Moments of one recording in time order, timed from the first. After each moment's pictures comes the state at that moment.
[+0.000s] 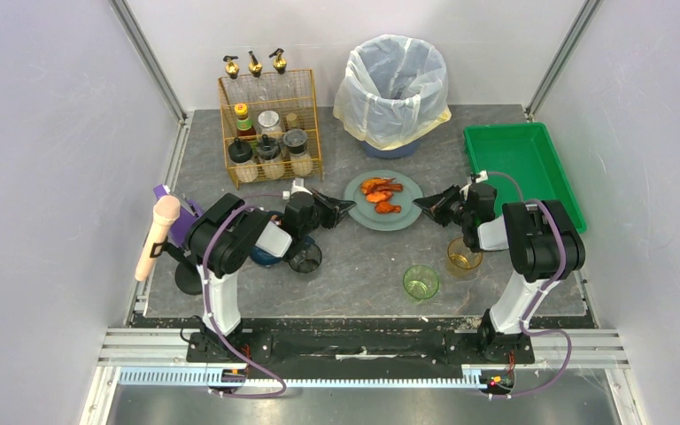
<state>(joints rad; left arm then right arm) -0.56 1.96 0.68 0.95 0.10 -1.43 0.06 1.80 0.54 0.78 -0.48 1.06</state>
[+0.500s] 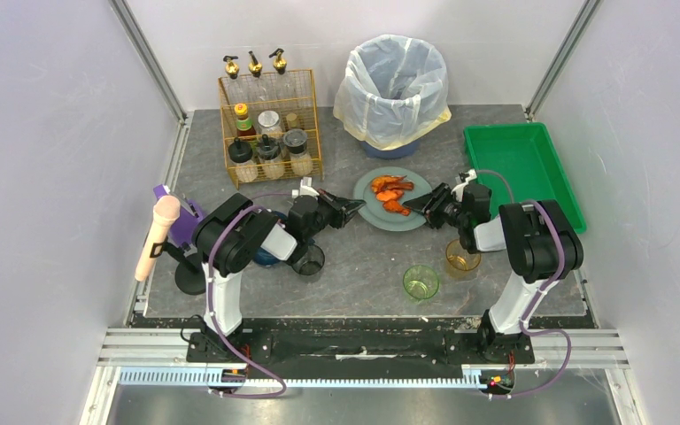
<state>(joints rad) -0.60 1.99 0.68 1.11 0.13 -1.48 0.09 1.80 0.54 0.79 -0.57 1.04</state>
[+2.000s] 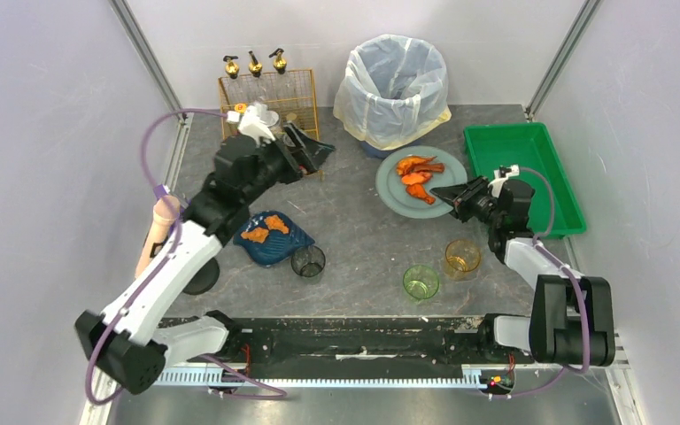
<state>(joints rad) -0.52 1.16 1.11 -0.13 0.09 -0.82 -0.07 1.29 0.49 0.46 -0.65 1.21</state>
